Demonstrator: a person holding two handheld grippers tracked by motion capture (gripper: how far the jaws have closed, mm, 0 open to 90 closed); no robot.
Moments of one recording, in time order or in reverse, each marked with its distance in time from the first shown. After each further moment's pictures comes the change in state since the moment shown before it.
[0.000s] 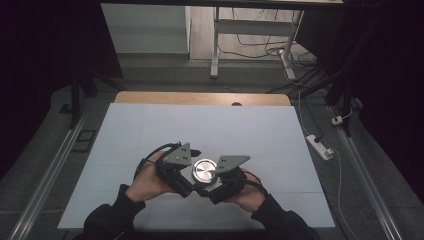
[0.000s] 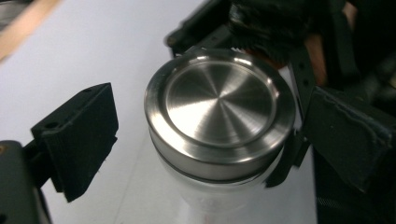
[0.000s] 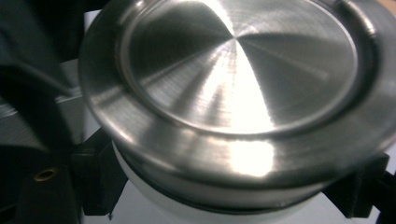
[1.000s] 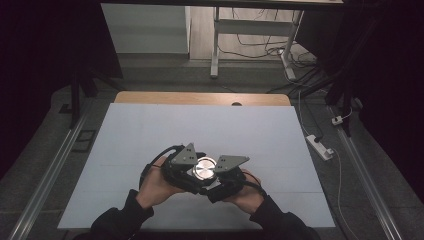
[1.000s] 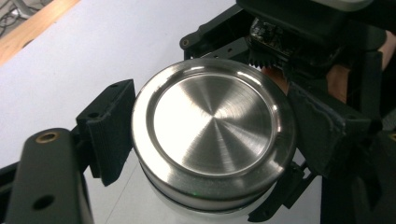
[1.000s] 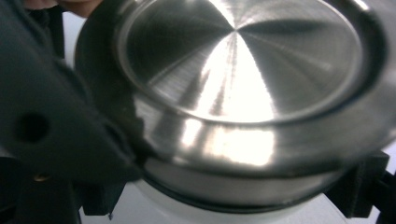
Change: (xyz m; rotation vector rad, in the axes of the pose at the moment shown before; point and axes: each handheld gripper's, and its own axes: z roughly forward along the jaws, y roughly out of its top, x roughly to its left) left arm -0.012 0.009 0.015 -0.016 0.127 -0.130; right arm 0.002 0.001 0.002 0.004 -0.080 0.013
